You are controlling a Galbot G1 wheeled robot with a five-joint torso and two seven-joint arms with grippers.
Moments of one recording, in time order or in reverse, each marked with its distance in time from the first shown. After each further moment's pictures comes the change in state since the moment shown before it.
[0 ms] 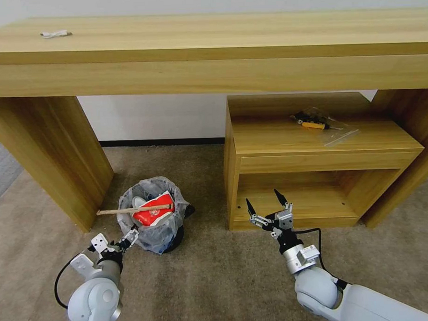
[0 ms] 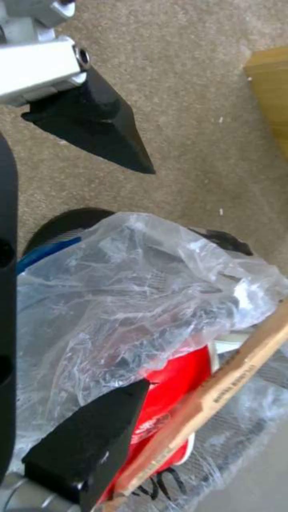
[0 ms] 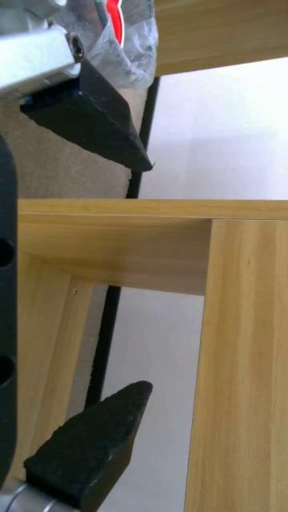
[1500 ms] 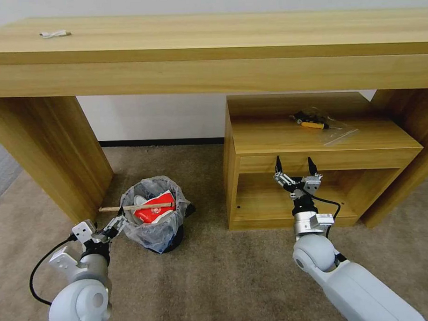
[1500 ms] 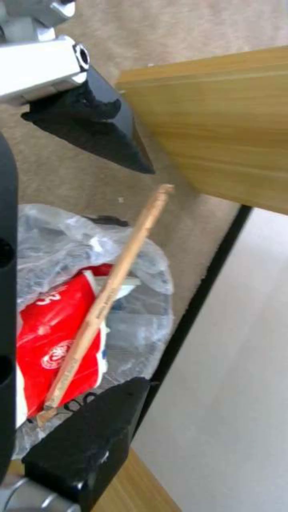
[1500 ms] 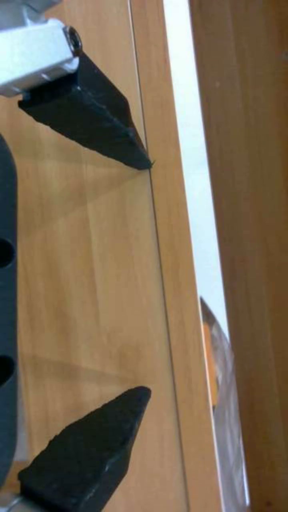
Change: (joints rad) left arm 0.058 -0.078 -0.095 -0.194 0.240 -0.033 0.158; right arm -0.107 0.284 0.488 -0.070 -0.015 -0.023 -0.066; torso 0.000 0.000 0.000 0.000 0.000
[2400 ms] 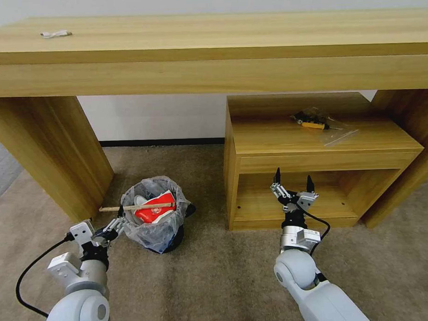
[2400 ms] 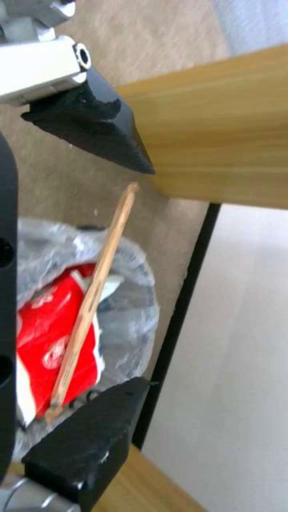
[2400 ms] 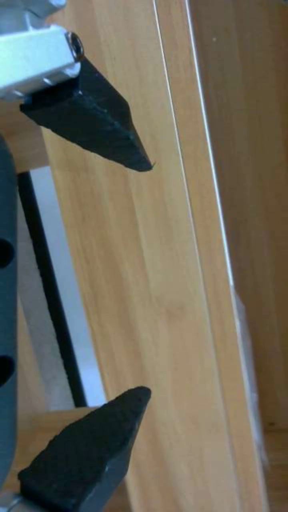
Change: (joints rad) left arm 0.059 -0.050 0.001 -0.083 0.215 -0.024 0.076; right arm -0.138 0.205 0.113 0.026 -0.201 0.005 0.059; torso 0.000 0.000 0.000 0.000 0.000
